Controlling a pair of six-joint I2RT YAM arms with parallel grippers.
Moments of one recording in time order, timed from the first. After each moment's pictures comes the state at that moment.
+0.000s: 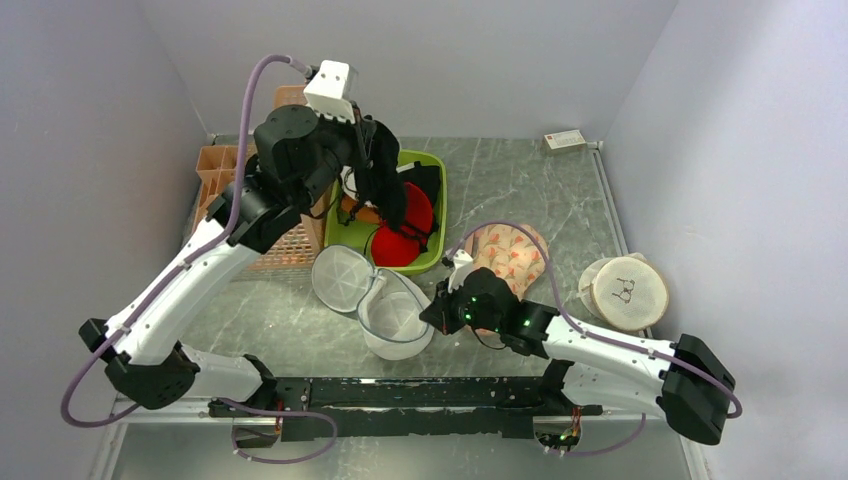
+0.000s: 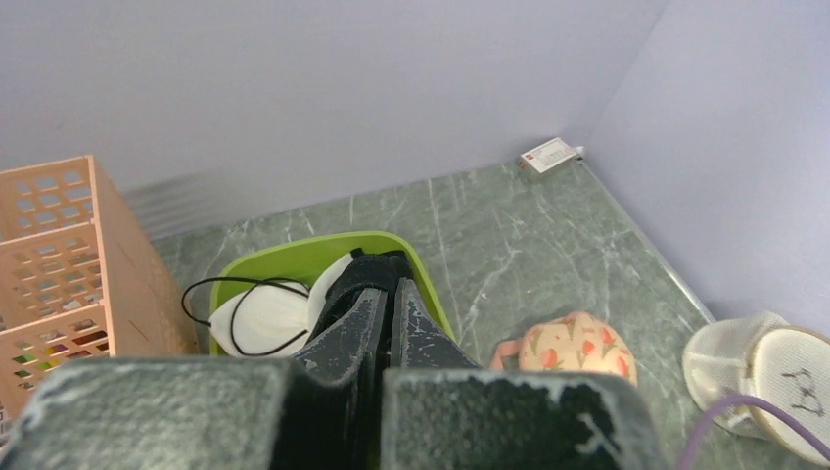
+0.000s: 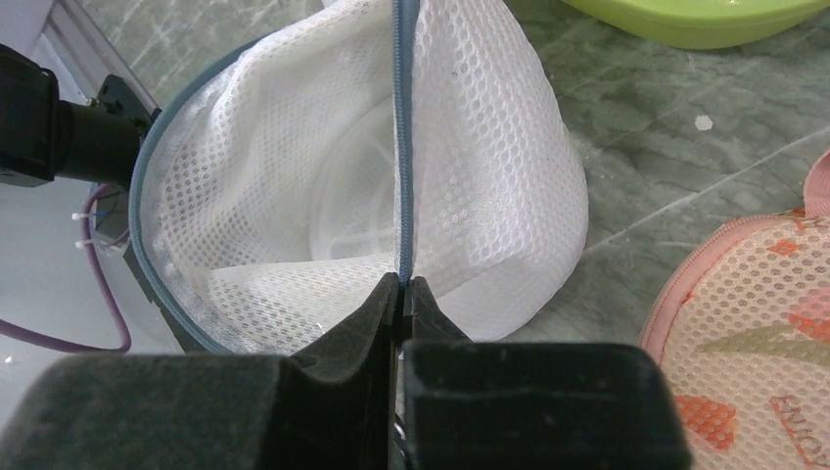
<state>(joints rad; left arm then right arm) -0.80 1.32 1.69 -0.41 -0.39 -0.15 0.98 1.01 0.45 0.03 -0.06 0.52</state>
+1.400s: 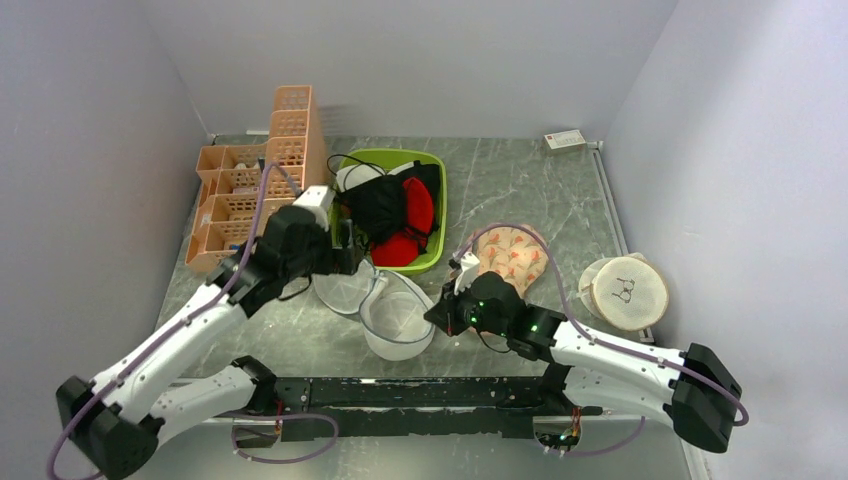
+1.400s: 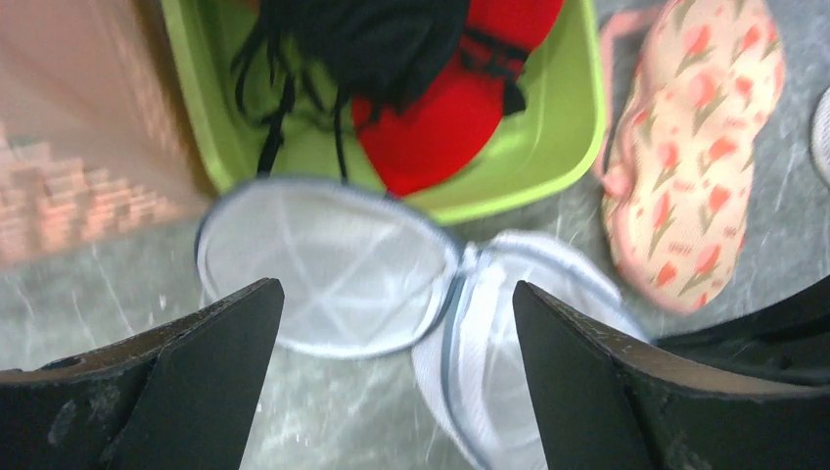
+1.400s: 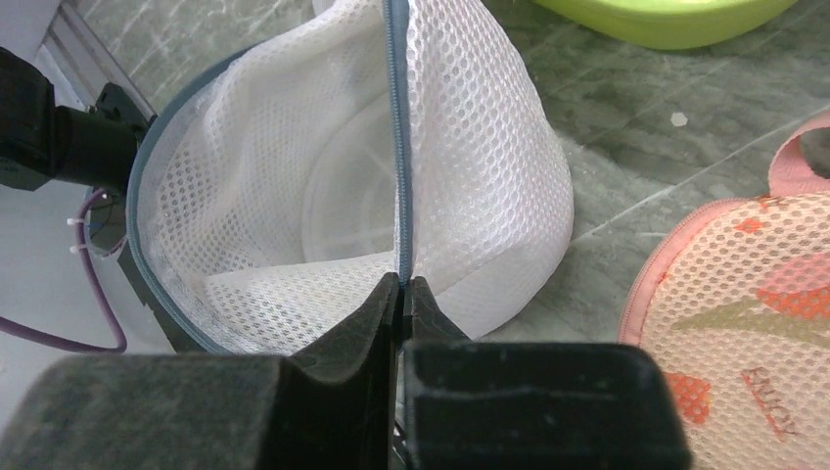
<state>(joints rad) -0.62 1.02 0.96 -0.53 -0.13 -0.42 0.98 0.94 0.41 0.03 -0.04 0.52</state>
